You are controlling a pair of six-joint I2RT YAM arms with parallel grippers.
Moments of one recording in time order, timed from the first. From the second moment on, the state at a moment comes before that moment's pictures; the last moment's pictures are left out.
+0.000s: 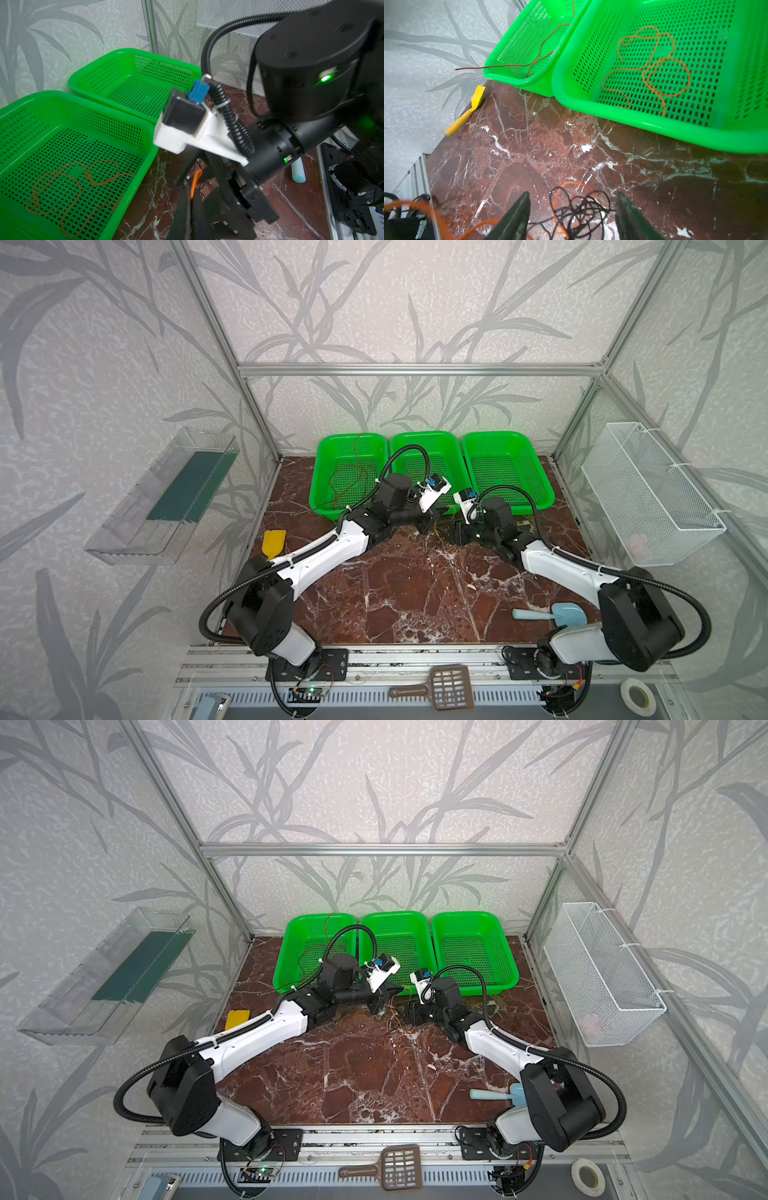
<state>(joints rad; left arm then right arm) -0.68 1.52 1.16 -0.03 0.44 0.14 0.47 1.45 0.76 0.11 -0.35 0.32</state>
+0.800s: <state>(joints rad) -0.63 1.43 1.32 0.00 0.40 0.14 0.48 1.67 0.69 0.13 -0.24 0.41</state>
